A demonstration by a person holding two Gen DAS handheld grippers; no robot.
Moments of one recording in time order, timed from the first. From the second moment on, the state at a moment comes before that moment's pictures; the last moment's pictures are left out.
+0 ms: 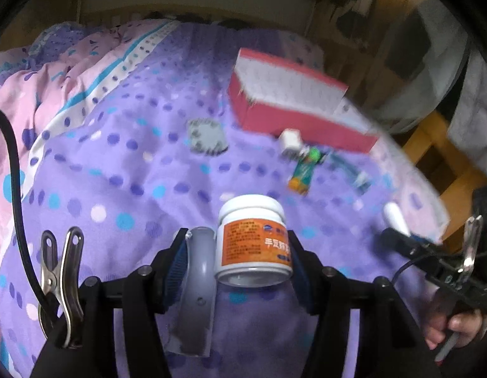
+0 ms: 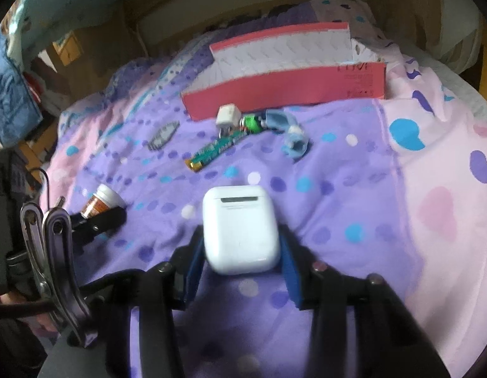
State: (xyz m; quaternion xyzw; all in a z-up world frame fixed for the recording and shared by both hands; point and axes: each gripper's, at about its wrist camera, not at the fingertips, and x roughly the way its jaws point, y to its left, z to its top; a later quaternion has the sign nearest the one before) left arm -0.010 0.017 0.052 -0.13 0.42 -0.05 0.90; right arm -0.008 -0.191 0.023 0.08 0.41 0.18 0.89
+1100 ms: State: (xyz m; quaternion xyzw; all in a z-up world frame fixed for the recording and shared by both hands) left arm 0.241 -0.077 0.016 -0.06 0.50 -0.06 0.86; right arm 0.231 -0.194 0.034 0.03 0.51 0.13 0.85
